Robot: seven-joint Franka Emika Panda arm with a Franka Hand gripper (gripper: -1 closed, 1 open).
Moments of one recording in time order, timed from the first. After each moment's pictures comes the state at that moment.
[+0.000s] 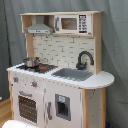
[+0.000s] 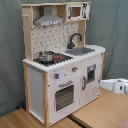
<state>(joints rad) 0.08 -1.51 1.46 -2.61 0.04 2.43 -0.71</state>
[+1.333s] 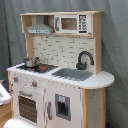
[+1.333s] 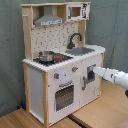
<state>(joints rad) -0.07 -1.51 1.39 -2.68 -0.09 2.61 -0.40</state>
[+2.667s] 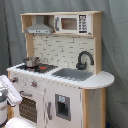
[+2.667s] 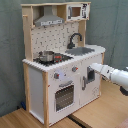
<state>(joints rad) -0.19 -1.50 1.41 -2.80 -0.09 2.93 -0.23</state>
